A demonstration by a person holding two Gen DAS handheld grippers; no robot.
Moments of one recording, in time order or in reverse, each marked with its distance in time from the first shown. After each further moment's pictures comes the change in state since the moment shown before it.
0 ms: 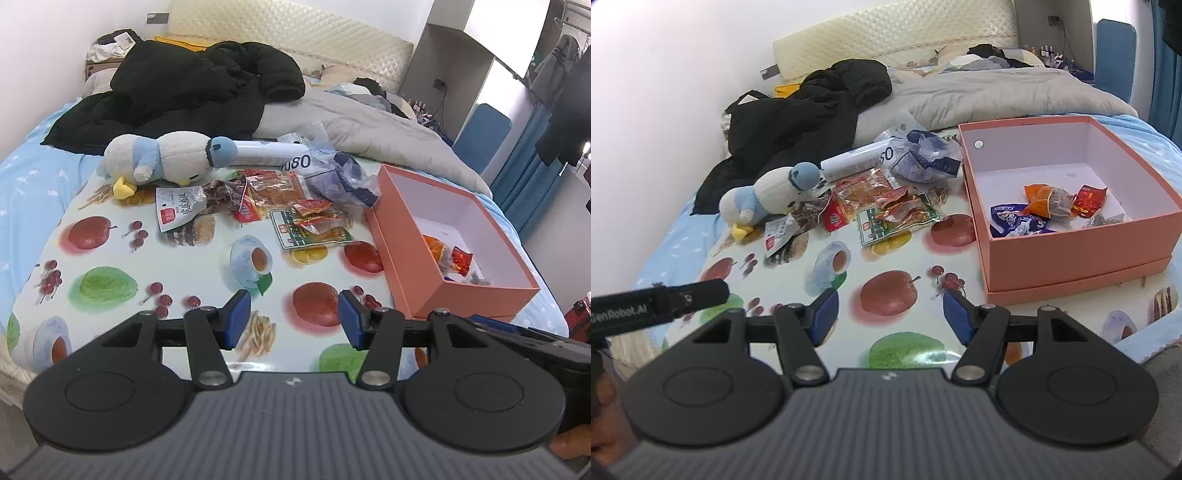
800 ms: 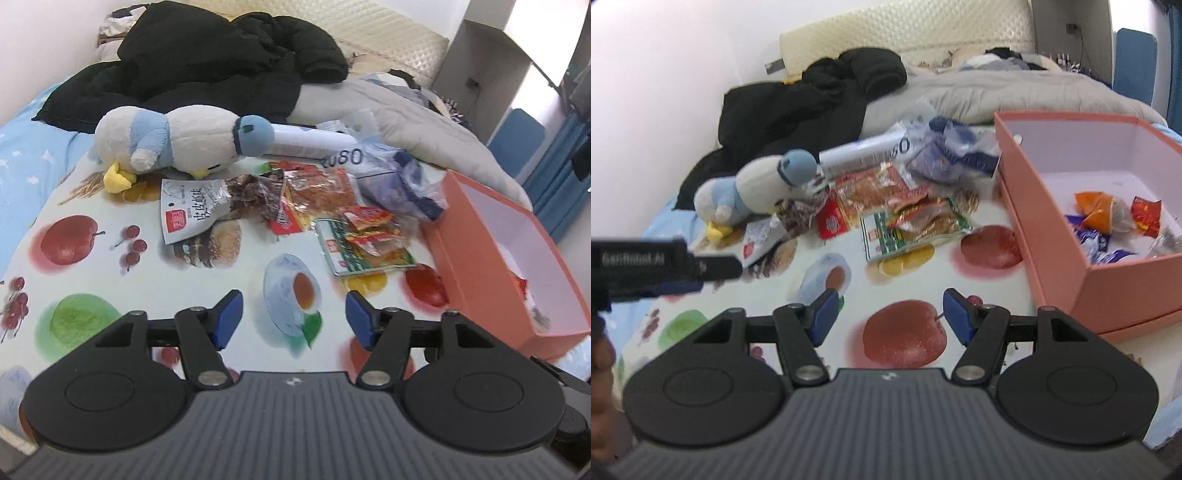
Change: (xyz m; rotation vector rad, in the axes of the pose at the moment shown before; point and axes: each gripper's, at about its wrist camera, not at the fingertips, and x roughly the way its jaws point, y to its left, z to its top) left arm 0.146 0.064 0.039 -0.066 0.037 0.043; right arm 0.123 0.021 0.004 -0.052 -0.021 0.000
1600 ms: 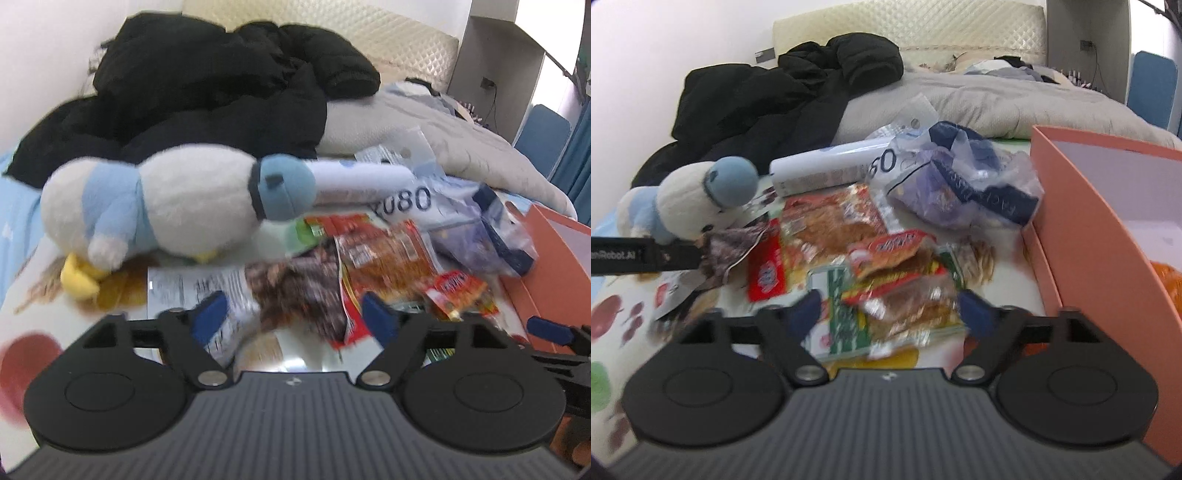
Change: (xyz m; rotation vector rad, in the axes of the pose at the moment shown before) left arm 0.144 0.033 0.085 0.095 -0.096 0.071; right arm 0.151 -0.014 0.063 -0.090 -0.033 -0.068
